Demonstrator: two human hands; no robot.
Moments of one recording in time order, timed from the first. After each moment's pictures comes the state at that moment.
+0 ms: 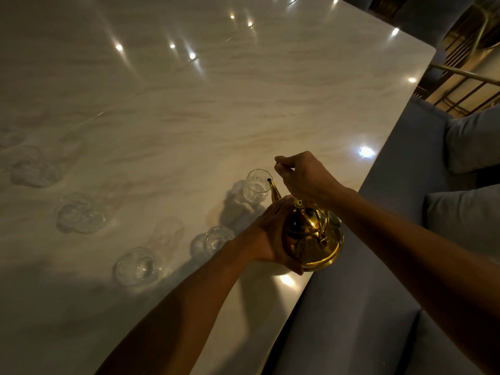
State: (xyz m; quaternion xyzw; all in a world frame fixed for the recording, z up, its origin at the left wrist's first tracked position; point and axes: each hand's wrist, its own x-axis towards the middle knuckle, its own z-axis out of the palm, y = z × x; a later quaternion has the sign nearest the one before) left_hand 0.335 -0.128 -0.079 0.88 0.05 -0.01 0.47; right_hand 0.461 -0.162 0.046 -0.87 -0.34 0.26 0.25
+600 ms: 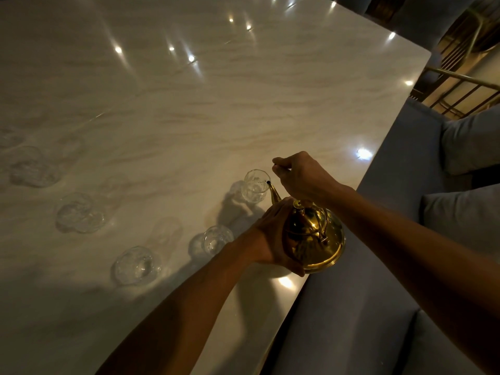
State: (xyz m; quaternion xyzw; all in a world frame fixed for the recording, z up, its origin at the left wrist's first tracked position) left_hand 0.334 -0.136 -0.071 0.87 0.06 -0.01 0.48; right_hand 0.456 -0.163 0.056 -0.87 -0.33 0.28 0.23
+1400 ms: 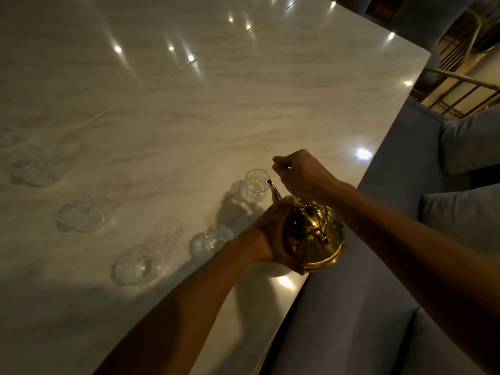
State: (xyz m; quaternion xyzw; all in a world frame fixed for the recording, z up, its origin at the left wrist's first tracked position) left_hand 0.334 -0.135 -0.065 0.87 0.06 -0.03 0.48; right_hand 0.455 -0.162 0.062 -0.87 -0.32 0.29 0.23
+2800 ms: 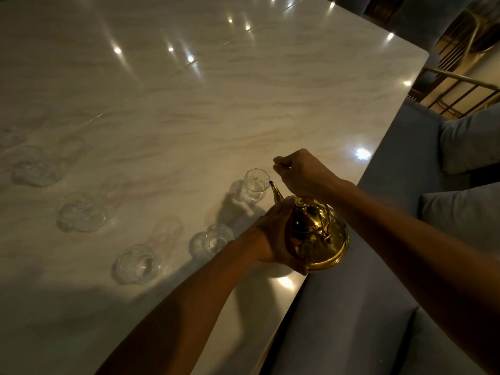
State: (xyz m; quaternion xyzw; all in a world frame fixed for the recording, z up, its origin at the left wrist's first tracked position) left_hand 0.337 -0.139 -0.073 0.88 0.06 -0.03 0.48; right_hand 0.453 -0.164 0.069 -0.87 -0.33 0.29 0.21
